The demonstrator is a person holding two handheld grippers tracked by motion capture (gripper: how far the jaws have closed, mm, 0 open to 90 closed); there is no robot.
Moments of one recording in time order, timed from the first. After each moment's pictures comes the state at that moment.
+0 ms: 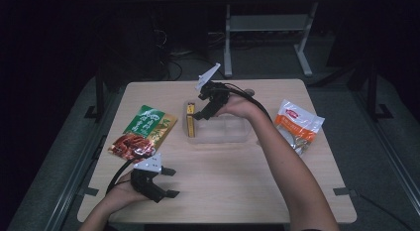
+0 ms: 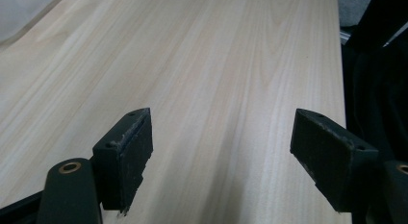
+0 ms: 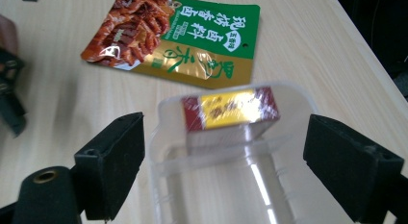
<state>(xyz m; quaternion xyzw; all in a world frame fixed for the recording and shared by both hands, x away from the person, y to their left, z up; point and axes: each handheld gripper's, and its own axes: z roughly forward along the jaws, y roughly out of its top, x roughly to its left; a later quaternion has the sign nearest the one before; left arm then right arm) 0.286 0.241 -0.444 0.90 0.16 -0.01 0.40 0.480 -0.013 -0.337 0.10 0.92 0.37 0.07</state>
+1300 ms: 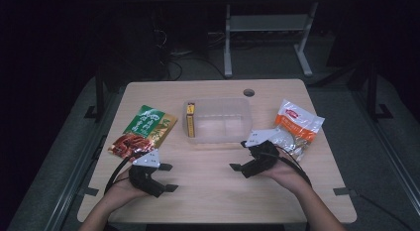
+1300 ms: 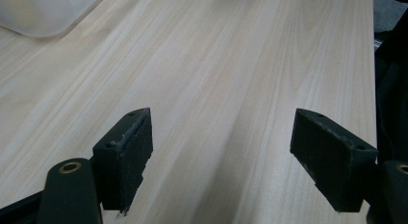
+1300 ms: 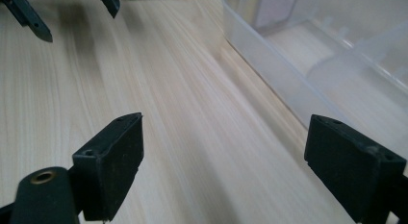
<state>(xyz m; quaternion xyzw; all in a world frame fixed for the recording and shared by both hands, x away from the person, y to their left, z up) 0.291 0.243 -0.439 0.90 0.20 0.02 0.40 0.317 -0.130 -0.410 0.24 0.87 0.42 0.09</state>
